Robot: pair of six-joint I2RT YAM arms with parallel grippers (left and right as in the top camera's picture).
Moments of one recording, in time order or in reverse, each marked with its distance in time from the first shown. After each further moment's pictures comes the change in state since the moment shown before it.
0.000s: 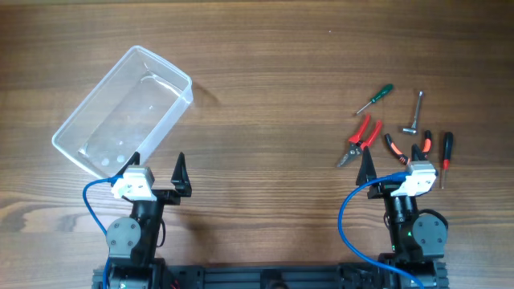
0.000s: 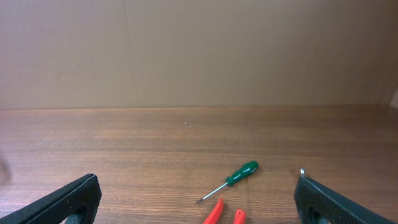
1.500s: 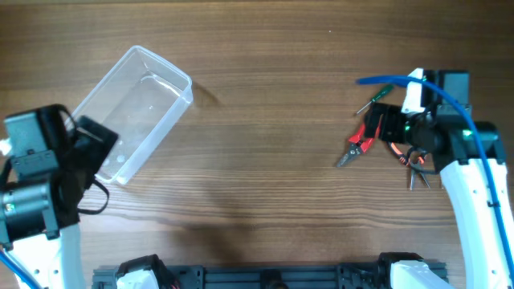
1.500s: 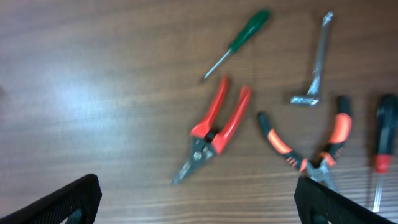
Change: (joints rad) left arm 0.317 1.025 1.295 -1.203 -0.166 -0.631; right arm -0.040 1.237 1.182 -0.997 -0.038 0.121
